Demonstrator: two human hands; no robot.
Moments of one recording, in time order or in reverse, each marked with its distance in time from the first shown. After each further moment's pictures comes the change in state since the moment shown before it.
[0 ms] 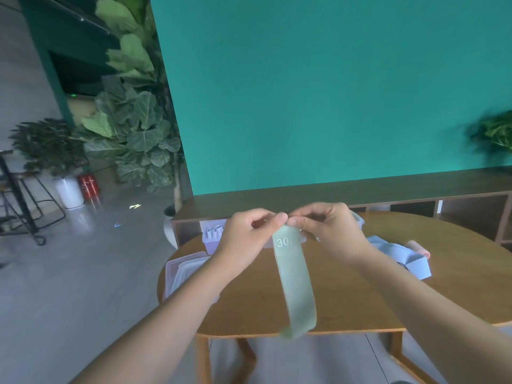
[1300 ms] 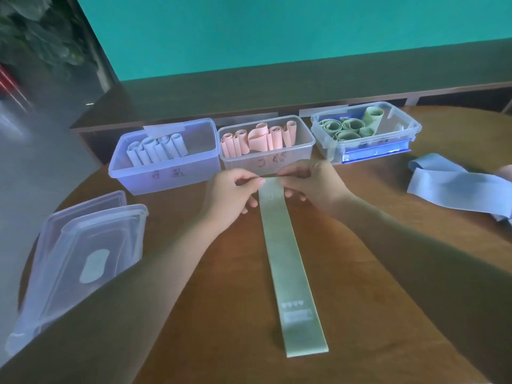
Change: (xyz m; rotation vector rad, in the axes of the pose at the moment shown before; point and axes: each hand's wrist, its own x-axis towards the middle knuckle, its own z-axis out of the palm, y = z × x) left_hand 0.161 -0.328 0.140 0.060 -0.086 -0.360; right_hand 0.120 0.367 0.031 -0.088 -0.073 0.545
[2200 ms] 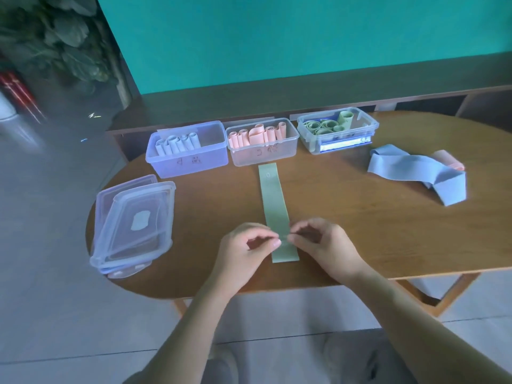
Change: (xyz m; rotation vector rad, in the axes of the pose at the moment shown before) left_hand -0.206 0.012 0.003 -0.065 -0.027 0.164; right_hand -0.218 0.002 0.013 -0.061 0.024 -0.069
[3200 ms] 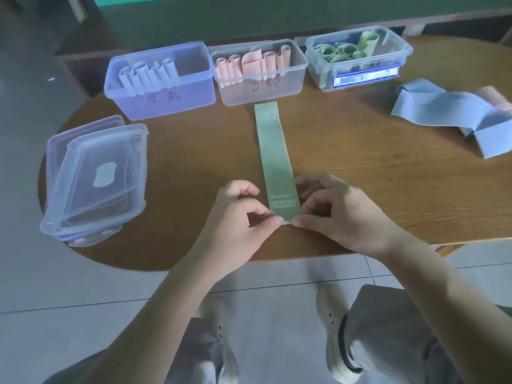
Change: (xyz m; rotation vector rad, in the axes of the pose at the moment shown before) left_hand -0.007 -0.006 -0.007 0.367 -0.189 -0.052; right_hand 0.003 0.009 -0.009 -0.284 -0.205 -0.067
